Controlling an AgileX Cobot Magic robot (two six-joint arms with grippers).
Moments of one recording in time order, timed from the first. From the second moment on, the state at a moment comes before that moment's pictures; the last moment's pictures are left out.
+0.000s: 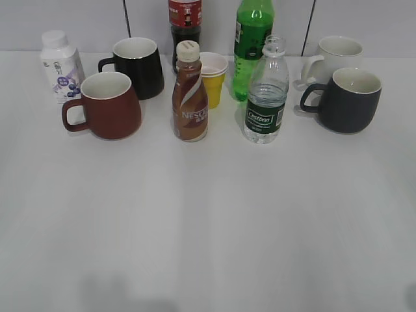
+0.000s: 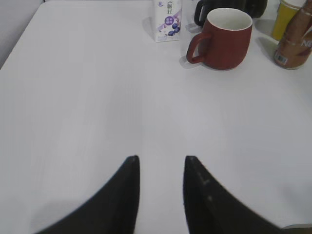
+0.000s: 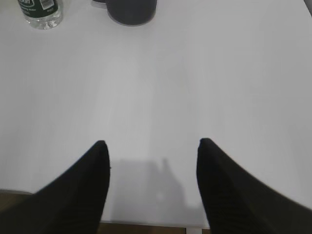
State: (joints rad) left arm -0.06 -0.01 -0.52 -0.02 1.07 -0.02; right arm 0.05 0.05 -0.50 0.03 1.04 -0.04
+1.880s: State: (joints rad) left arm -0.06 0.45 -0.51 -0.05 0.17 -0.02; right arm 0.05 0.06 -0.52 0.03 0.86 -0.05
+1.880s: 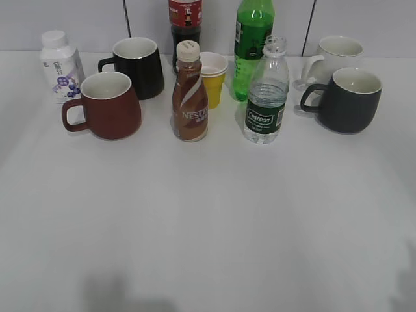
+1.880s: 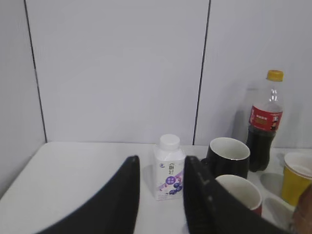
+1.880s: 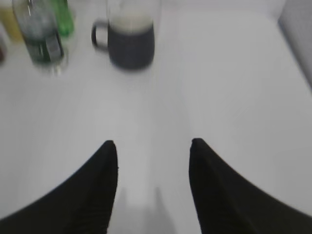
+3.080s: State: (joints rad) left arm -0.21 1.36 -0.34 -0.03 -0.61 -0.02; right arm 0.42 1.24 -0.53 0.00 -0.38 -0.12
